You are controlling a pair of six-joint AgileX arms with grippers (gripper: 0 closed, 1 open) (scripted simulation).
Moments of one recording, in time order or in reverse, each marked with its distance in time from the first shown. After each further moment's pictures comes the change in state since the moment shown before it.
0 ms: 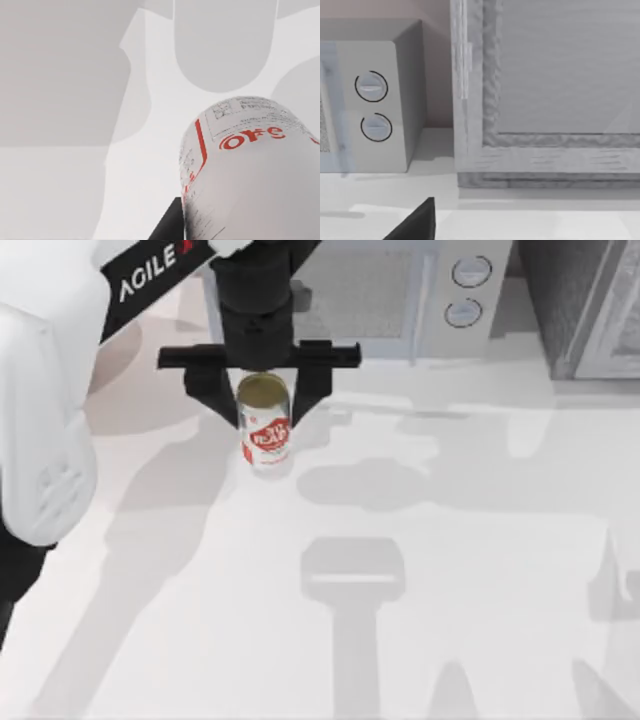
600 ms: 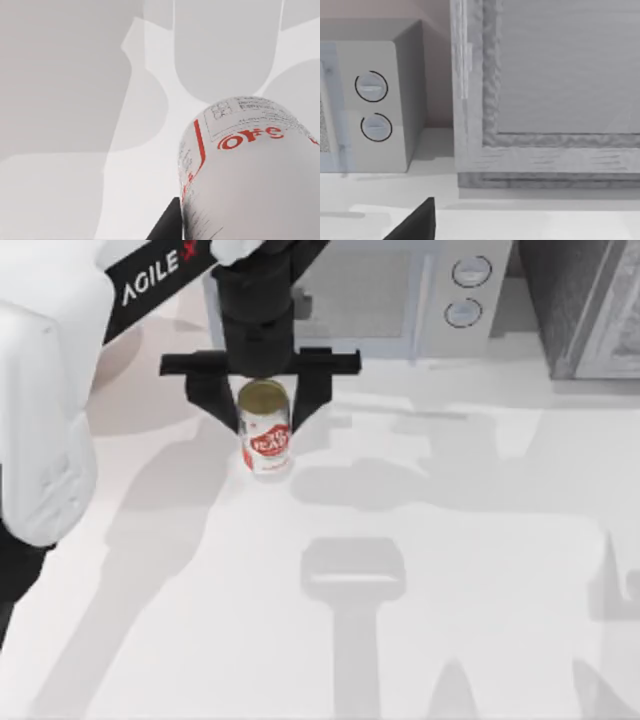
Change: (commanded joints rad) left arm 0.000 -0.005 -0.041 0.036 0.000 0.000; right arm 0.000 0.000 0.000 0.000 0.000 0.000
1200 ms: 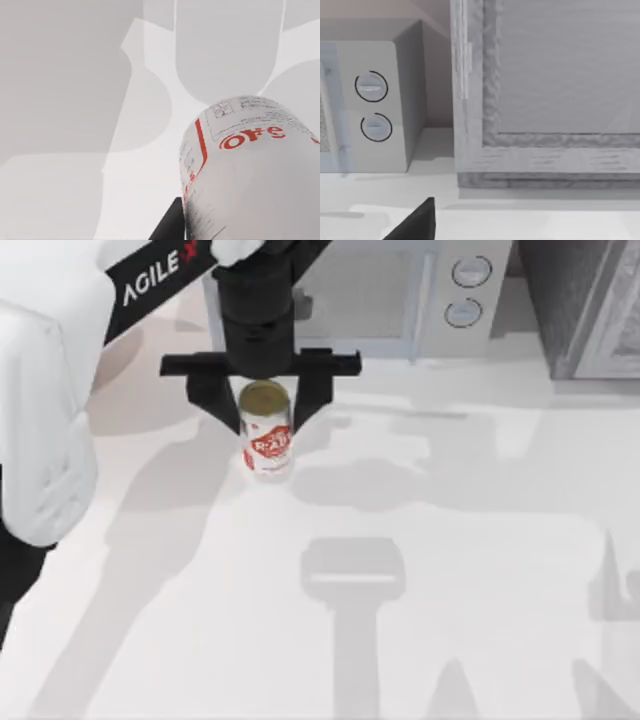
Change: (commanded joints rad) left arm 0.000 0.000 0.000 0.000 0.000 0.000; right arm 0.000 0.000 0.000 0.000 0.000 0.000
